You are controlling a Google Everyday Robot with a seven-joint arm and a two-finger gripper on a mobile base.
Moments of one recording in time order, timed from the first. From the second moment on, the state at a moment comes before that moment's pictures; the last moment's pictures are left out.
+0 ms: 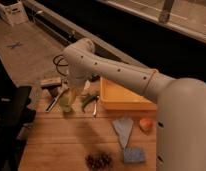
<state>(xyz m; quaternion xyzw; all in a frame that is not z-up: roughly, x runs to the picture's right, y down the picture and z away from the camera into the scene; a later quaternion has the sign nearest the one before) -0.119 -0.004 0.745 -0.20 -0.24 -0.44 0.84</state>
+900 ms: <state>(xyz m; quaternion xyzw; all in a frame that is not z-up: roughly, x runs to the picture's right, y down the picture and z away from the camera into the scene) -0.052 -0.092 0.832 -0.21 -0.19 -0.37 0.88</state>
